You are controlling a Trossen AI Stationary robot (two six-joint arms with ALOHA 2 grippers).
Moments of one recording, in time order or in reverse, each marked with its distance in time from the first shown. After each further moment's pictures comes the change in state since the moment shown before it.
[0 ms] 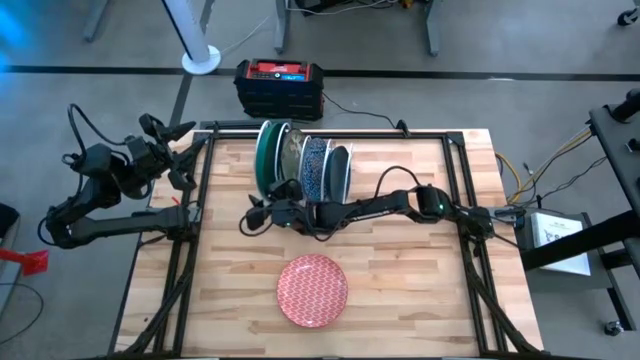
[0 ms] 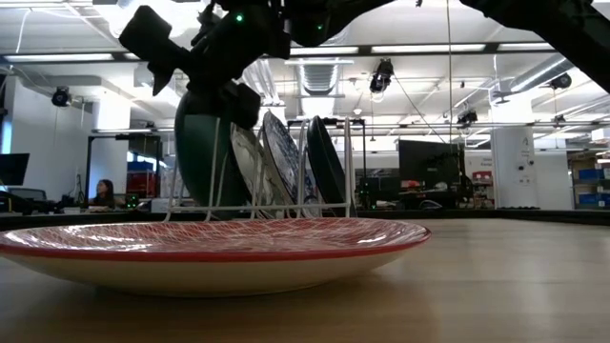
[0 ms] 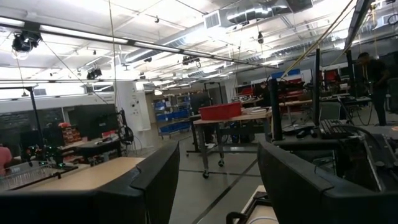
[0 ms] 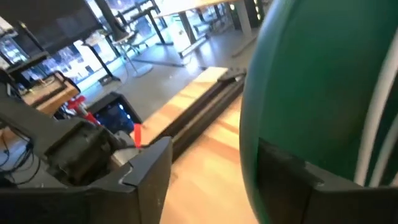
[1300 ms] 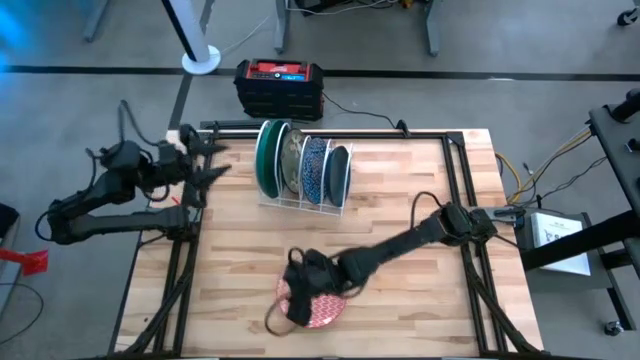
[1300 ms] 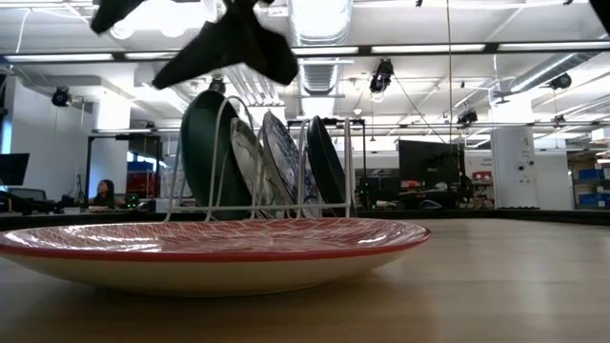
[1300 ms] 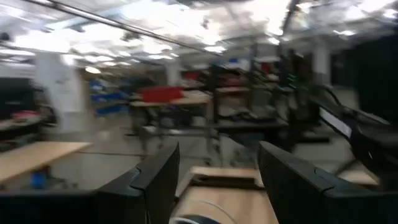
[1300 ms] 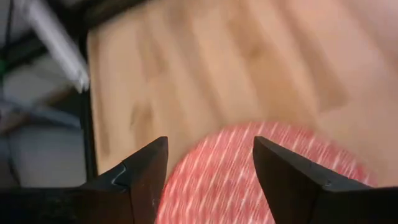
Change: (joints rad) left arm 0.000 0.099 -0.002 -0.025 0.232 -0.149; right arm 0.267 -0.147 0.002 -0.672 -0.524 0.075
